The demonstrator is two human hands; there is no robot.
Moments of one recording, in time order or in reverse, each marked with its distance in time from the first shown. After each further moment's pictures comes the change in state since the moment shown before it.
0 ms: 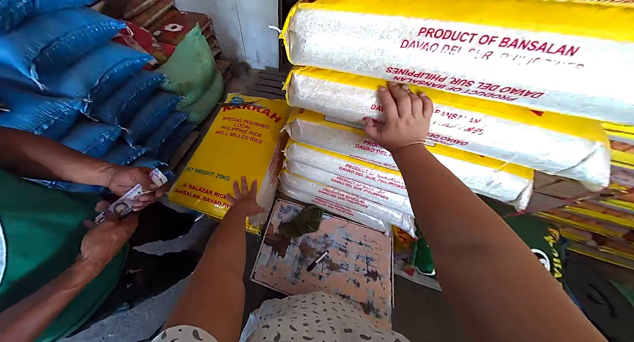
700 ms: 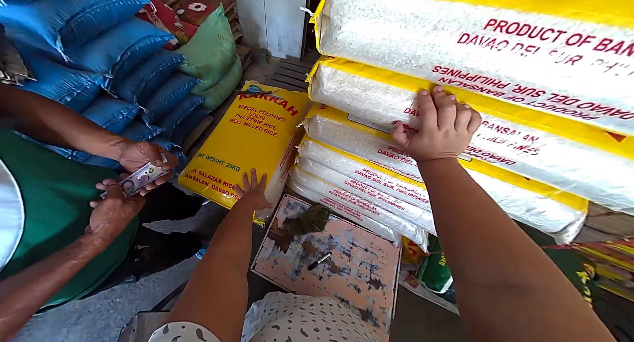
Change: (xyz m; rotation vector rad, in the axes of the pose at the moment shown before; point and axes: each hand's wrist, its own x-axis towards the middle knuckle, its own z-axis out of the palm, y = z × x) left_hand 0.004 0.002 -0.002 -0.031 -0.019 -0.014; right_hand -0.002 -0.001 0.006 -0.064 0.143 -0.008
